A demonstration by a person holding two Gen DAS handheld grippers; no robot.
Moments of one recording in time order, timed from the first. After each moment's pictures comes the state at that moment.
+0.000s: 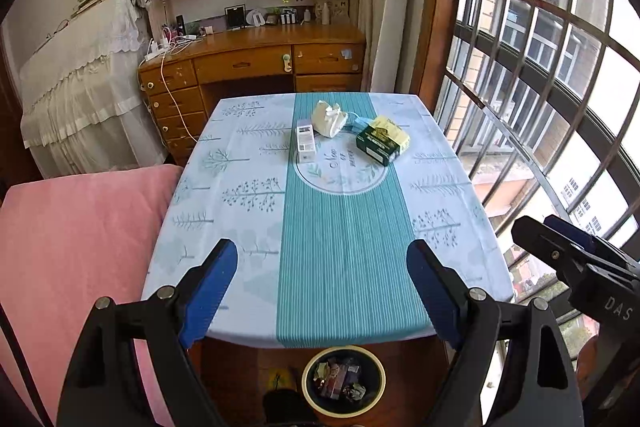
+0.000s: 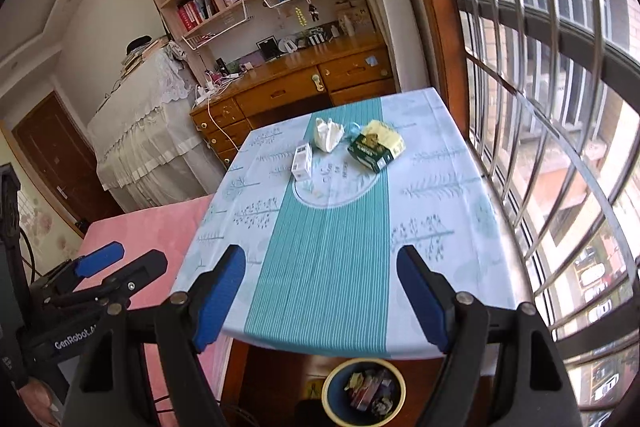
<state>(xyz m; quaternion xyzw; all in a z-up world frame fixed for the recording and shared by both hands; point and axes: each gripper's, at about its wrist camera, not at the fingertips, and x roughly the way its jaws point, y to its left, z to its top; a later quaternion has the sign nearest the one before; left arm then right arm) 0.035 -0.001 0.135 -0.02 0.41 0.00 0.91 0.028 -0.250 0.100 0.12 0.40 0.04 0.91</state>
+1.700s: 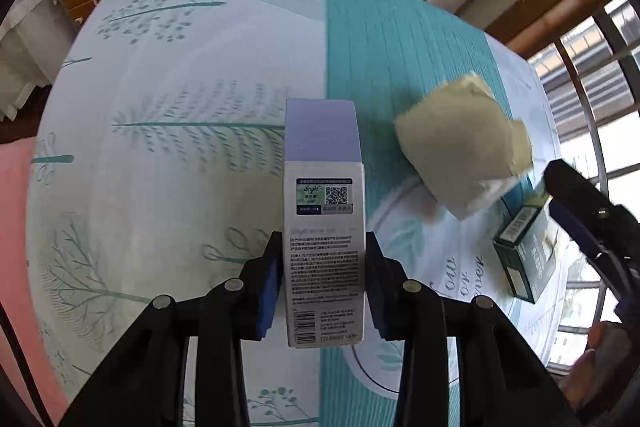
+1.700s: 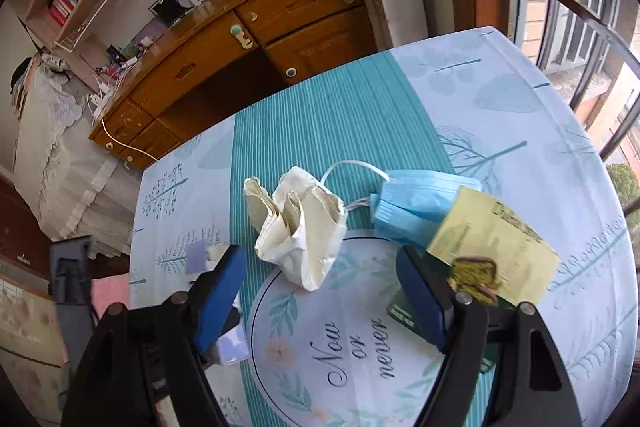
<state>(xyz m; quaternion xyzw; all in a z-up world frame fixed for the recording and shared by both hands) 0.485 0.103 -0.133 -0.13 0.63 -0.06 0.76 0.453 -0.239 -0.093 0.20 0.53 -0.06 0.82</state>
